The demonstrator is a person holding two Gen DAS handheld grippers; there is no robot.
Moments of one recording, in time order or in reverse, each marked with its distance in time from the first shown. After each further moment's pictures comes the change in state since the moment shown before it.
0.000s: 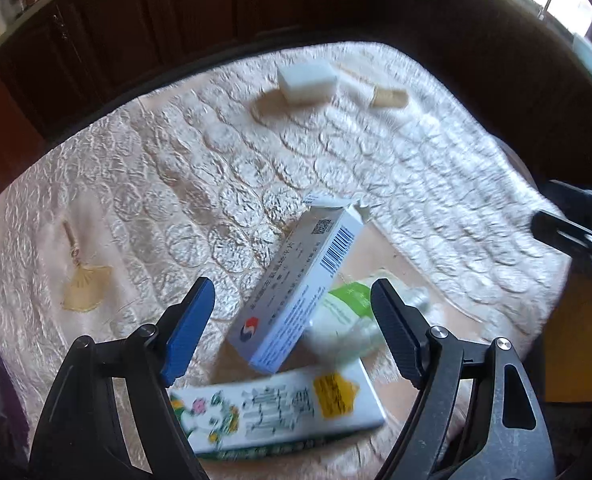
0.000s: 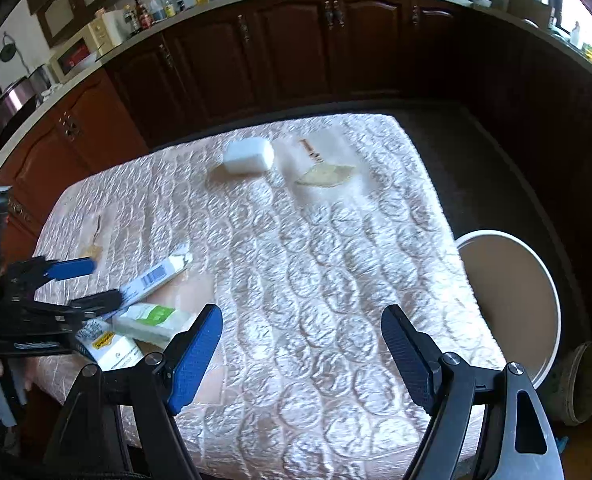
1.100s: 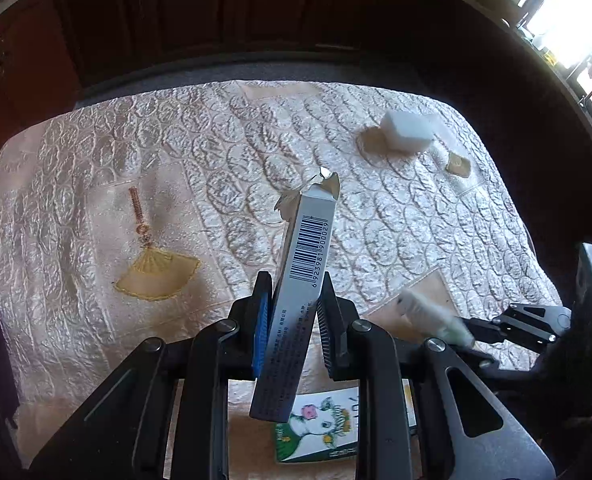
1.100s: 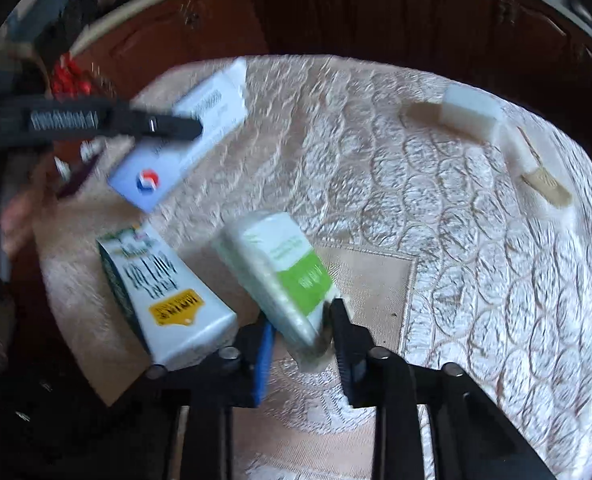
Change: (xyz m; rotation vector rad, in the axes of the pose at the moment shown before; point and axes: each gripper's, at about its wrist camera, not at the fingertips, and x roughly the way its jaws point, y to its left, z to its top) left arm -0.028 0.103 -0.004 -0.269 -0.053 -0.046; right arm 0.088 0.101 -0.013 -0.342 0.155 0.317
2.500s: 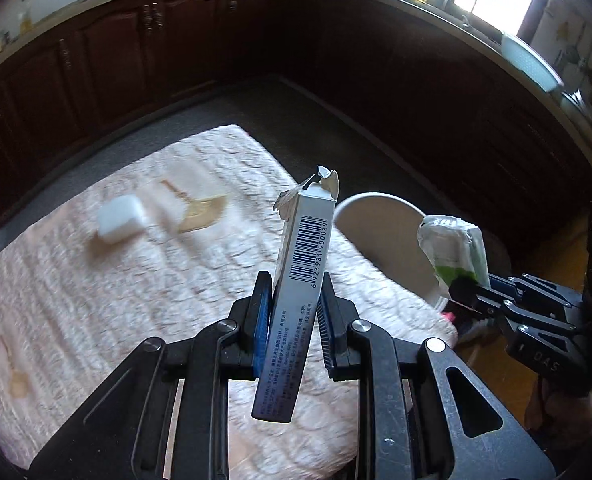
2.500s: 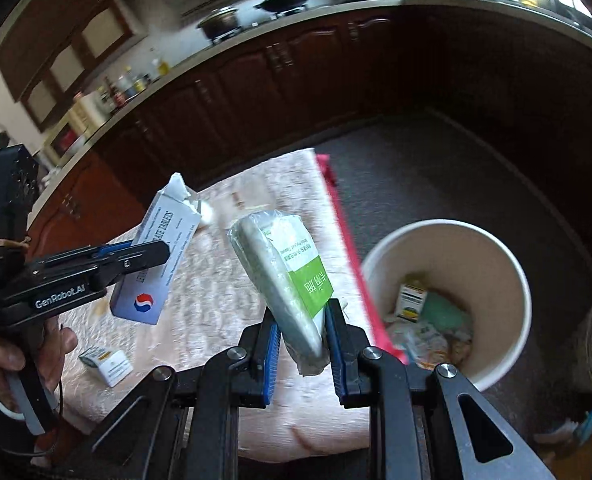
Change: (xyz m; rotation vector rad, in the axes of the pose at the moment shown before) left arm 0.004 -0.288 0.018 0.396 -0.086 -0.167; right arm -0.214 -0.167 -0.133 0.538 -0.365 -0.251
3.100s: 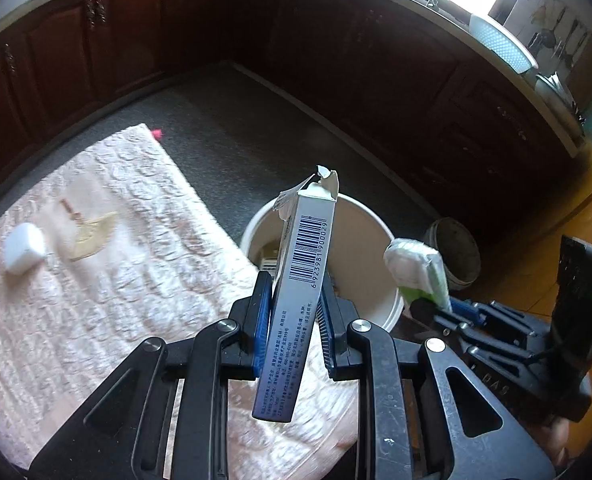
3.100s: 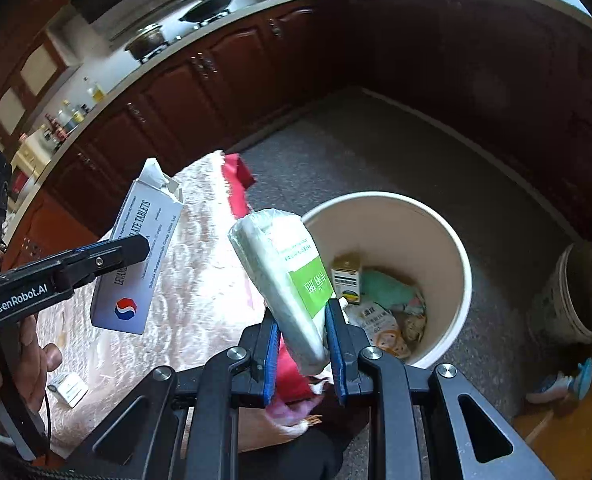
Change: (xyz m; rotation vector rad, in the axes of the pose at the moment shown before) left arm 0.062 -0.076 0.029 0.041 0.056 -0.133; right arm -0.001 -0.084 -0.012 0.183 0.014 -0.130
